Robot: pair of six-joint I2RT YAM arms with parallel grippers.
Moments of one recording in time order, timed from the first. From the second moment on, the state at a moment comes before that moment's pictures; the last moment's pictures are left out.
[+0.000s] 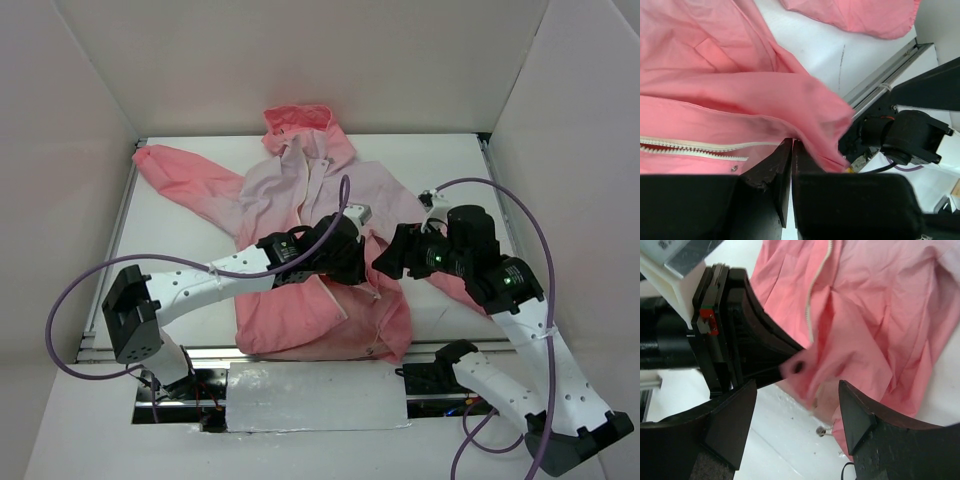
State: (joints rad) left arm -1.05 1.60 1.37 -0.46 -0.02 -0.71; right arm 0.39 0.80 1.04 -0.82 -0.35 0.42
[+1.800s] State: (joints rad) left arm -0.72 1.17 0.75 -0.59 -0.18 -1.04; right arm 0.84 1.86 1.27 -0.79 -0.08 0.61
